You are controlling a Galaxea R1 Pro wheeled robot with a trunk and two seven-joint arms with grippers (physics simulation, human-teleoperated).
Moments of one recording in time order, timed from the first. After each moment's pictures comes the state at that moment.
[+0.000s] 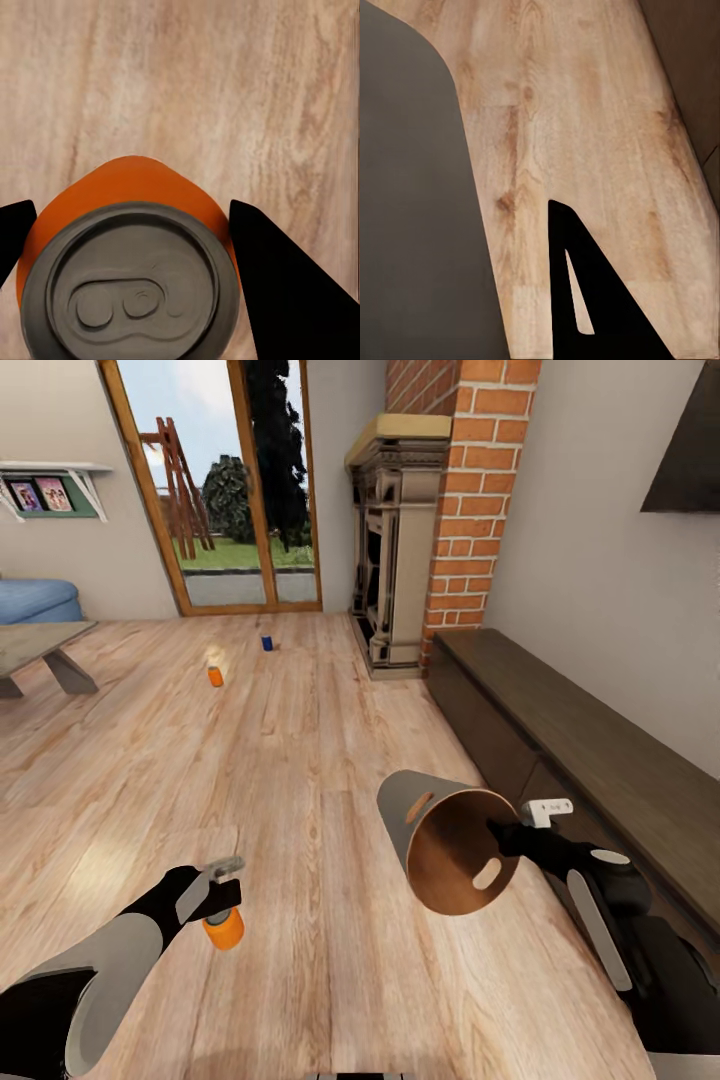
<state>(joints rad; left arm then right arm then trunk) -0.91 0.10 0.10 -0.23 0.23 0.52 0.05 -0.46 -0.21 0.00 -1.53 -0.19 0.75 0.15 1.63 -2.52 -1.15</state>
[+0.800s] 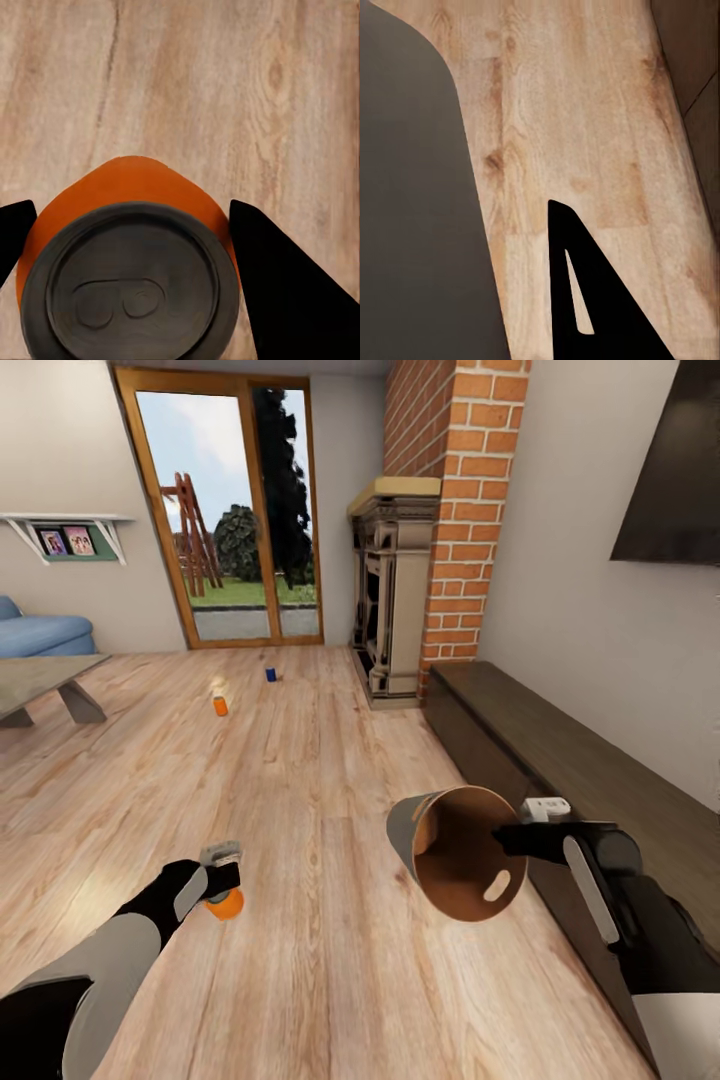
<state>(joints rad) -0.89 0.10 0.10 -0.31 0.23 0.43 0.04 -0.59 -0.23 0.01 -1.42 -0.17 1.05 0.14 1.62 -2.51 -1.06</state>
